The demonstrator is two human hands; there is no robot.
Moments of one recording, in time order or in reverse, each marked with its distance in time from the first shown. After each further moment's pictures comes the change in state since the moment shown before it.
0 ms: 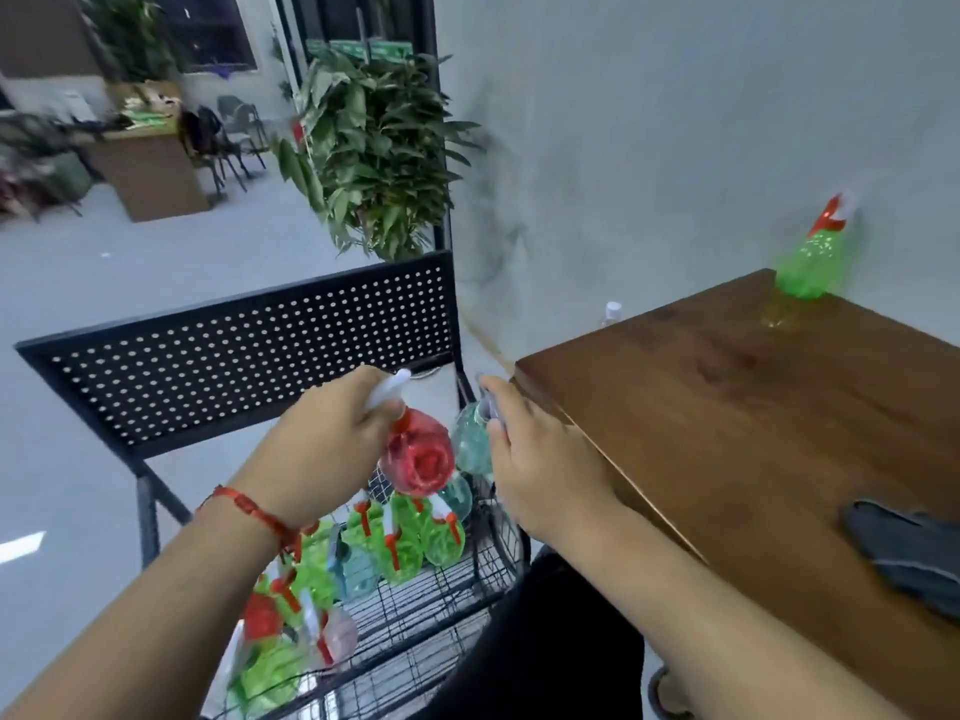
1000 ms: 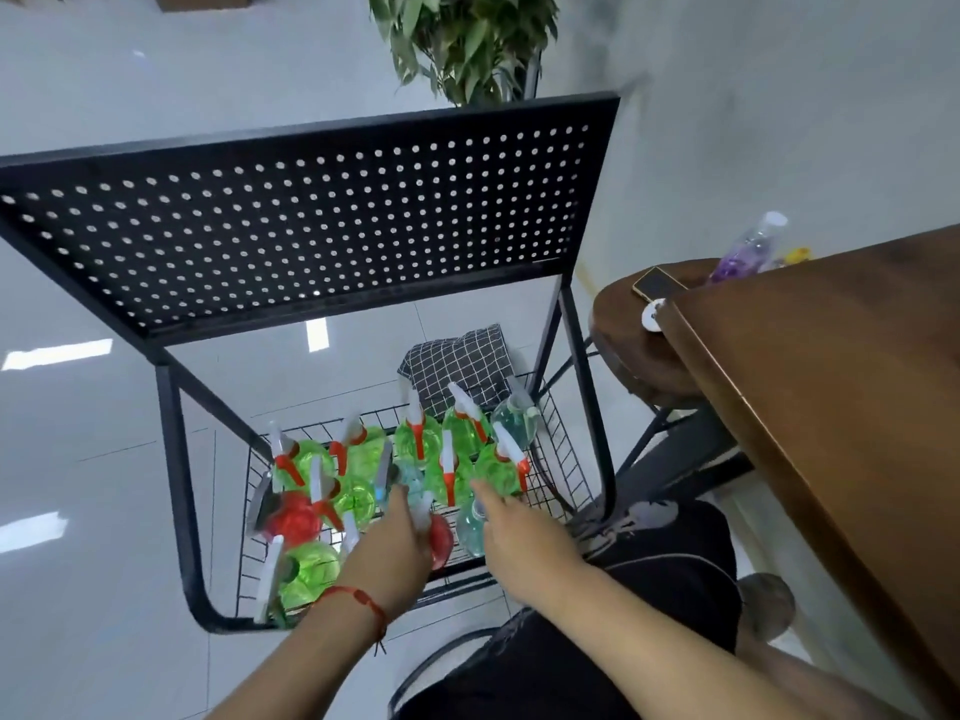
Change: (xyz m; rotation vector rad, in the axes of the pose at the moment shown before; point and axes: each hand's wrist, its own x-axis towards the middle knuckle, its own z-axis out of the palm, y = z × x) left_hand -0.047 -0.188 0.222 -0.161 -0.347 -0.595; right_hand 0.001 0.027 0.246 -0.043 -0.742 0.101
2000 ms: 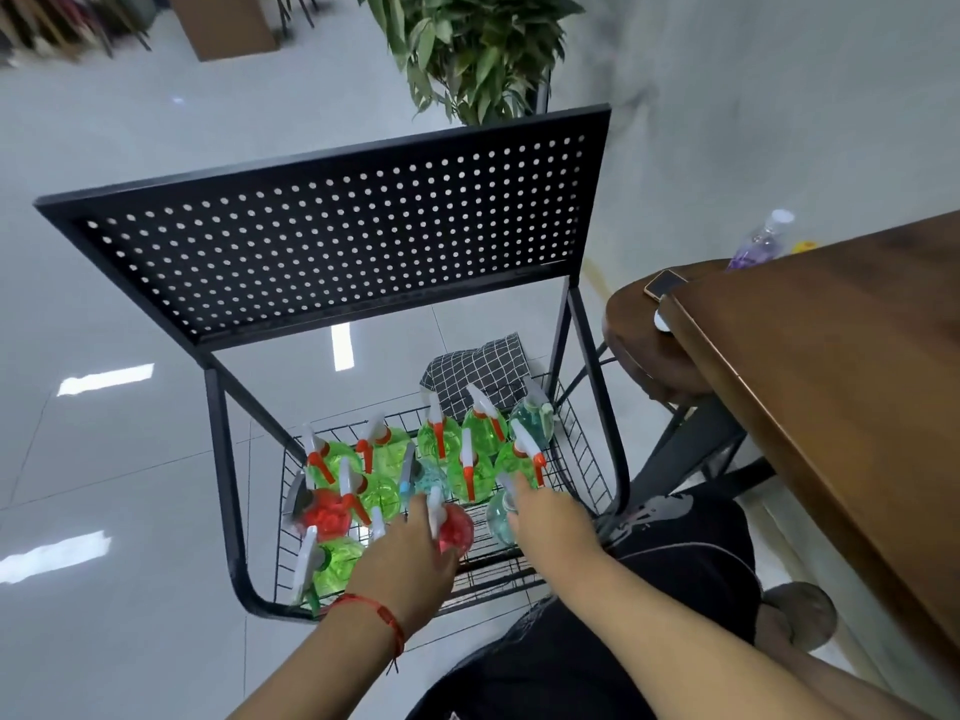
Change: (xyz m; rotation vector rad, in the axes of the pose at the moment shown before) left_hand -0.041 0.004 -0.013 0.293 0.036 0.083; right_hand 0.004 0.010 0.011 -0.164 0.167 0.052
